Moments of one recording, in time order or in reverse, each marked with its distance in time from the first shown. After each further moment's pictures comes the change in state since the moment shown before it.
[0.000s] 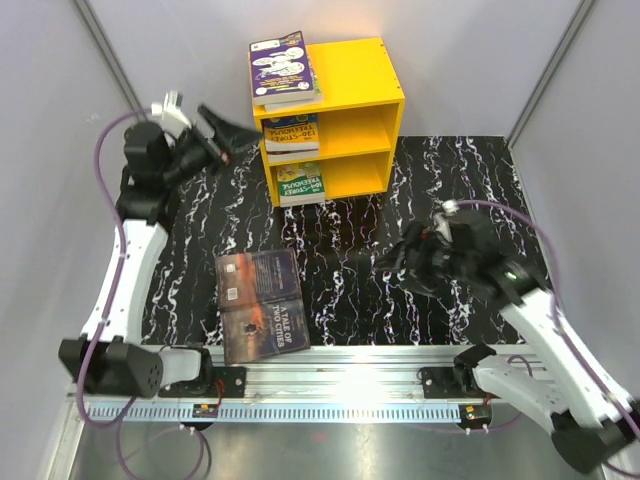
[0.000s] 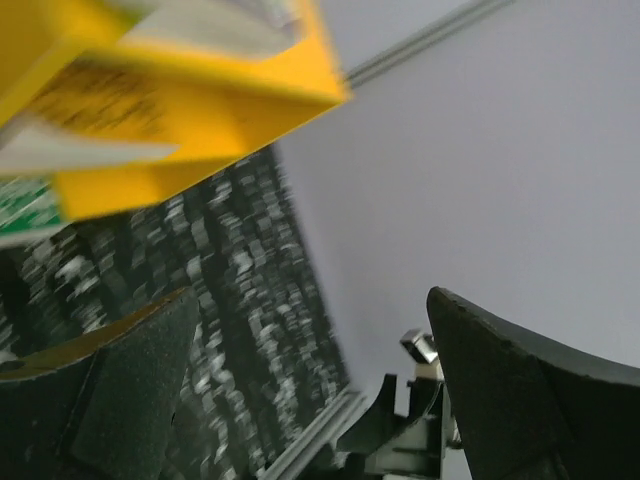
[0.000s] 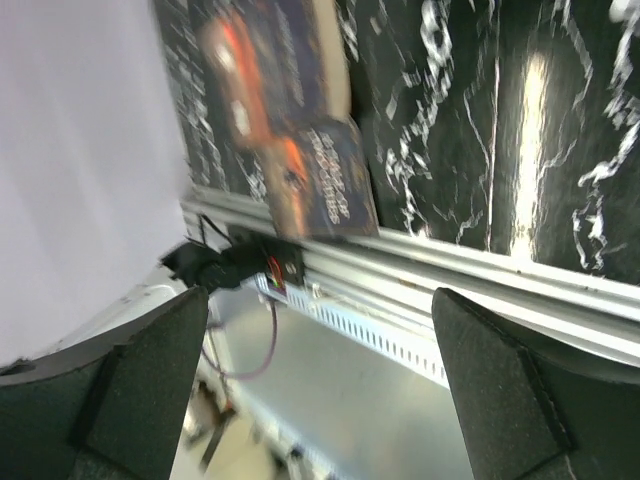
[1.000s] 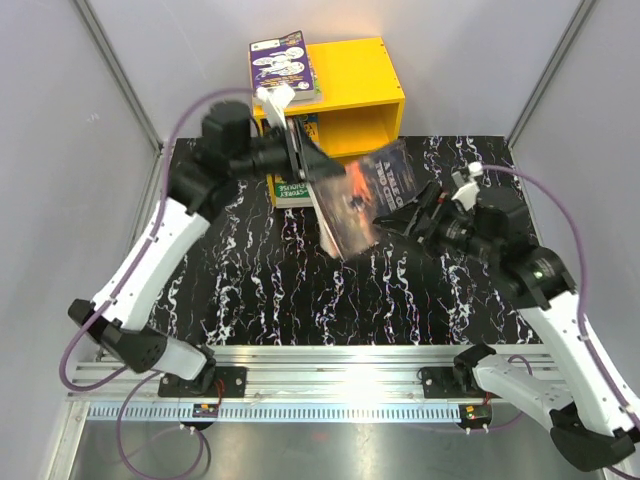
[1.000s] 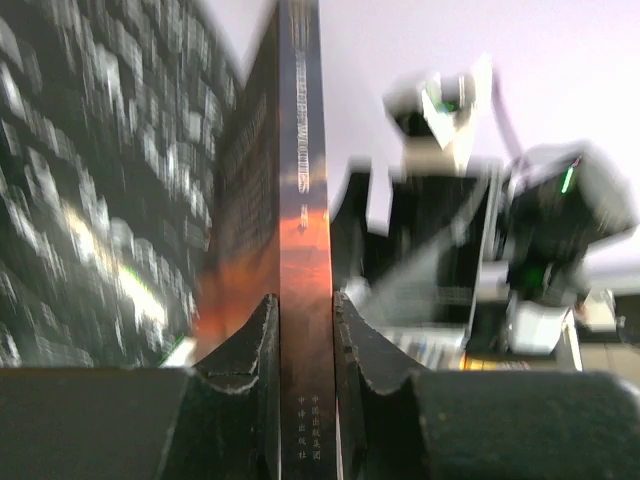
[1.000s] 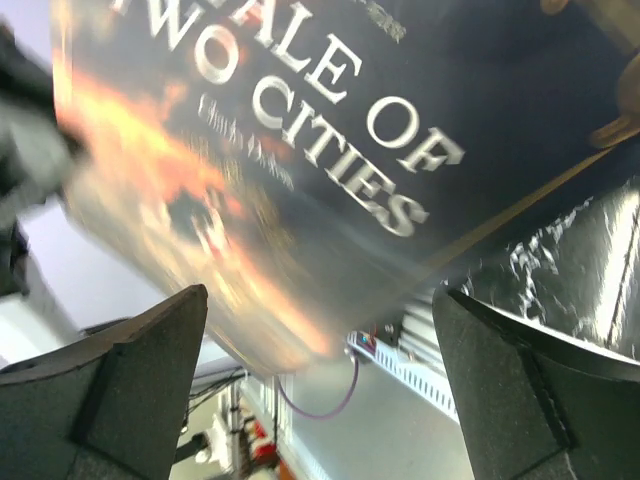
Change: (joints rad) left arm -0.508 0.080 0.193 -0.375 -0.044 0.169; right arm 0.000 0.089 0.145 0.200 -0.041 0.091
